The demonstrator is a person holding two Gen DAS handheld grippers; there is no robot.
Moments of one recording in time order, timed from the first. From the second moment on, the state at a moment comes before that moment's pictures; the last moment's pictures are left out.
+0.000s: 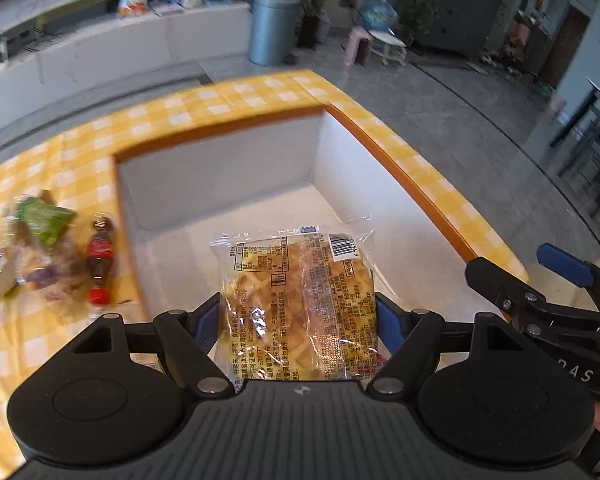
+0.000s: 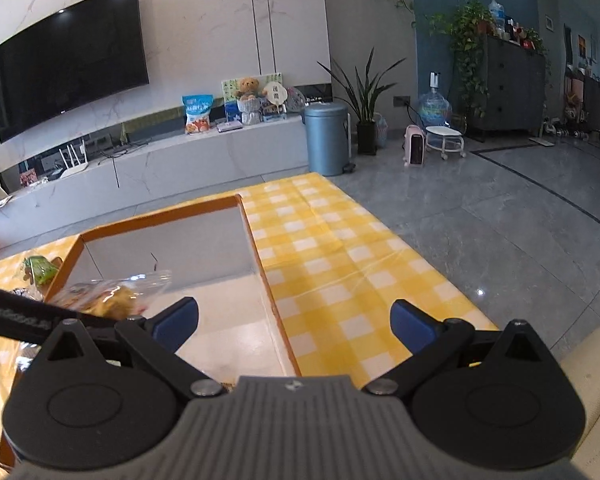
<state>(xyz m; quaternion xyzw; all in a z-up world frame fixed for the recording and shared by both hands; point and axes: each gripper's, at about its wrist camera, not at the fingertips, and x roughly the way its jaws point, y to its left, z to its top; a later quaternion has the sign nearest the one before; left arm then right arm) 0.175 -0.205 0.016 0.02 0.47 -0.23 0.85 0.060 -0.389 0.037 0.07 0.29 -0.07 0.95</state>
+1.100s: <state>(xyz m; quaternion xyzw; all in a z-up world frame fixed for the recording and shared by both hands) 0.105 -0.151 0.079 0.05 0.39 -0.19 0.90 0.052 -0.378 0.047 0.06 0.25 -0.06 0.96</state>
